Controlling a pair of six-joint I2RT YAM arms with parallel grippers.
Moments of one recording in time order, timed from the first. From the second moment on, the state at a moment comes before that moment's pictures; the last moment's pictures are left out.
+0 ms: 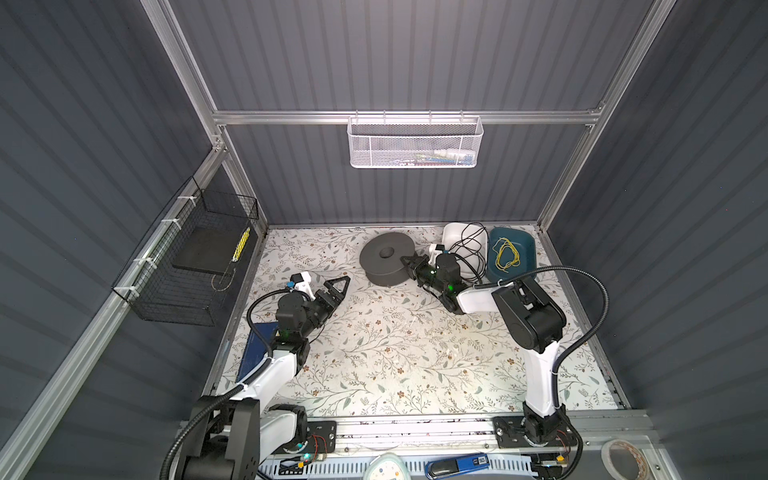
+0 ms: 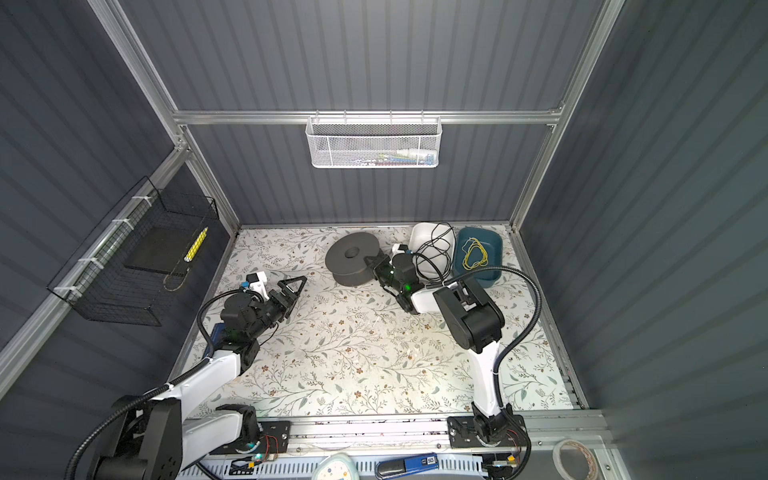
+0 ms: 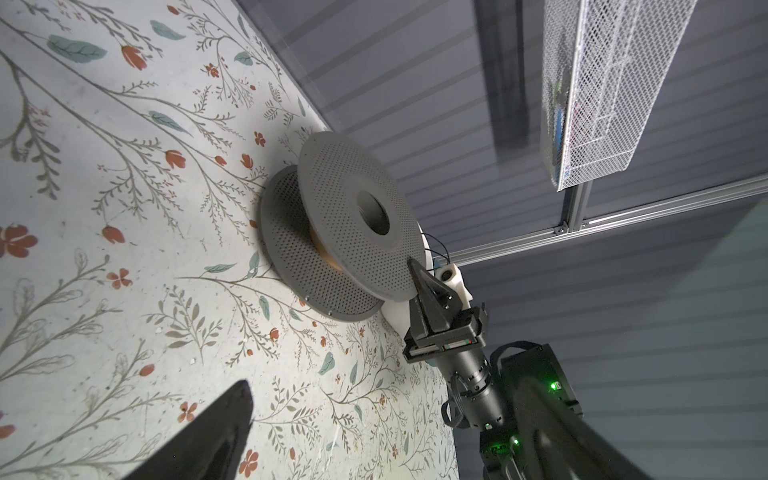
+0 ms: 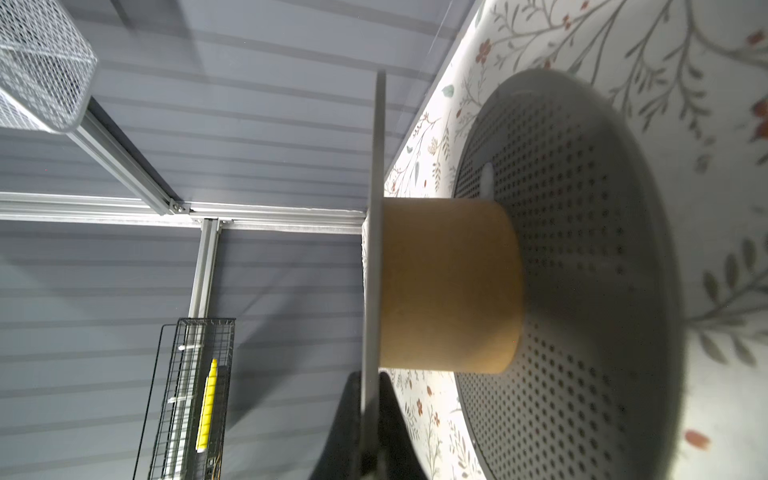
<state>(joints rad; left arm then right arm) -0.13 1.12 0.38 0.55 0.44 -1.04 0.54 2.08 1.10 0.81 -0.26 1.37</state>
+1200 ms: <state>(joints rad) -0.14 0.92 0.33 0.39 0.40 -1.02 0.63 1.58 0.20 1.15 -0.28 1.41</state>
